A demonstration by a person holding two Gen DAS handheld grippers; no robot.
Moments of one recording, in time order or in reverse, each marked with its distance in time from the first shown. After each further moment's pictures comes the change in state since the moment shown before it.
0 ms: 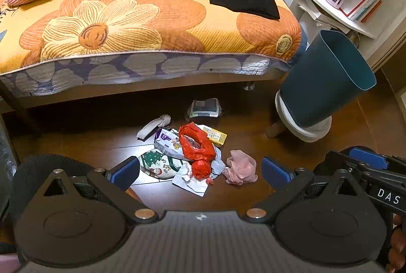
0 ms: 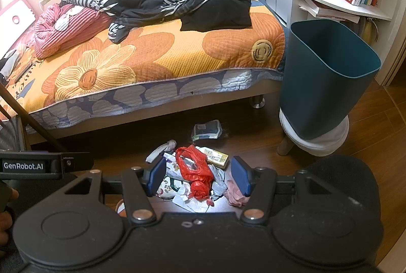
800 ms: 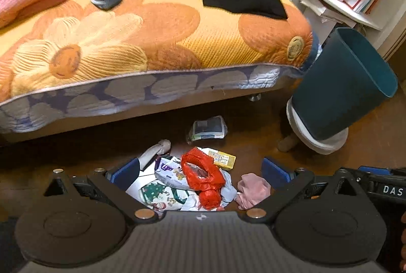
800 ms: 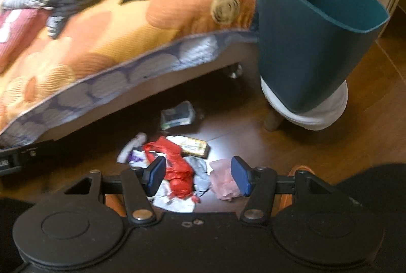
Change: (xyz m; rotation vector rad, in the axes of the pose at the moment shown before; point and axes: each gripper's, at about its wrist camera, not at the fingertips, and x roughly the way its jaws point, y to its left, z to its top) left arm 0.100 -0.005 0.063 0.074 0.000 0.012; right arm 0.127 -0.068 0.029 0.180 0.170 -0.082
